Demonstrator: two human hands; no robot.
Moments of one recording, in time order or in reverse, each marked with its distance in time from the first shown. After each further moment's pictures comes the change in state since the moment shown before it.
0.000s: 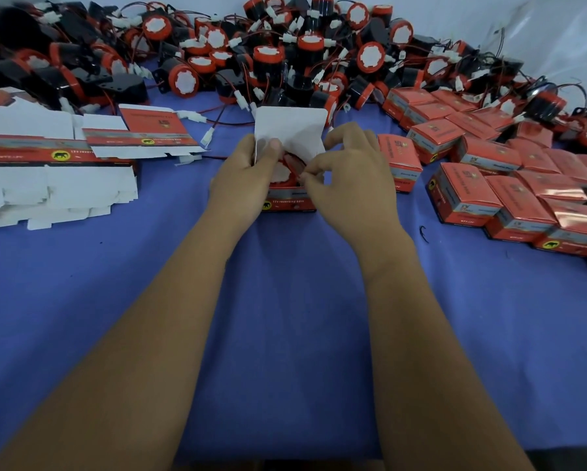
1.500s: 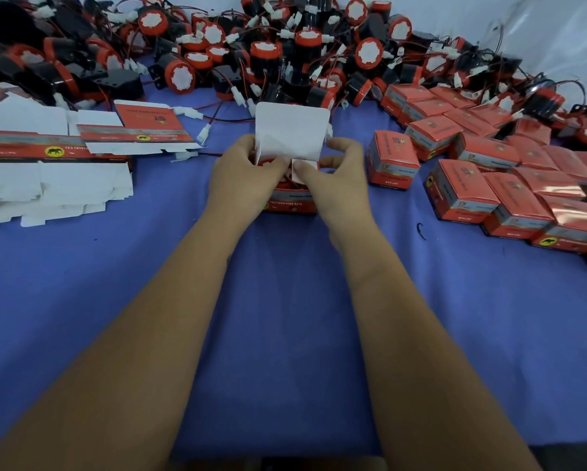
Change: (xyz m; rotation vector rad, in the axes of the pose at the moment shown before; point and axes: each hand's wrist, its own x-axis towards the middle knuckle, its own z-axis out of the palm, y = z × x) left_hand 0.005 -0.002 0.005 0.029 0.054 -0.019; right_hand 0.002 -0.005 0.025 0.953 0.010 0.538
